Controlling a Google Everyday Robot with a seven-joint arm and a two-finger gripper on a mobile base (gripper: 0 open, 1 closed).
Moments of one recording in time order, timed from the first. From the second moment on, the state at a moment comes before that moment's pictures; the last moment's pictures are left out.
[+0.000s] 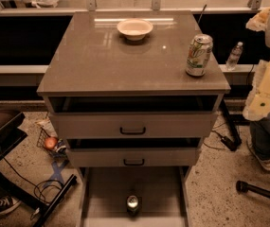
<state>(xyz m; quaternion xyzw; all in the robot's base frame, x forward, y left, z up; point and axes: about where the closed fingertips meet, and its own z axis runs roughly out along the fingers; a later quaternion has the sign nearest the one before) 0.437 -0.210 0.999 -0.60 0.77 -0.06 0.19</state>
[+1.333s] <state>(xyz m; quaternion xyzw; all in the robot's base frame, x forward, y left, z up) 0.421 -0.184 0.860 -0.56 0.76 0.10 0.31</state>
